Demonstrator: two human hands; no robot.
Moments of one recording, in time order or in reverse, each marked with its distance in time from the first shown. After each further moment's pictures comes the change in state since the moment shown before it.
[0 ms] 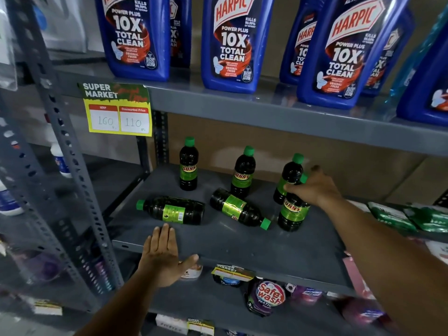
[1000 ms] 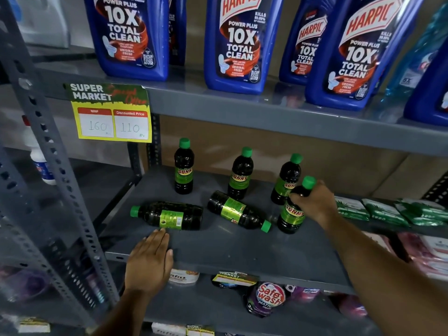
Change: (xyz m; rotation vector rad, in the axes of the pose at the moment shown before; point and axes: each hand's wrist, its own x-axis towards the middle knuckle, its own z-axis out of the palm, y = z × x) left_hand 0.005 -0.032 0.013 -0.186 0.537 0.158; right_hand -0.010 0.020 0.031 0.216 0.155 -0.003
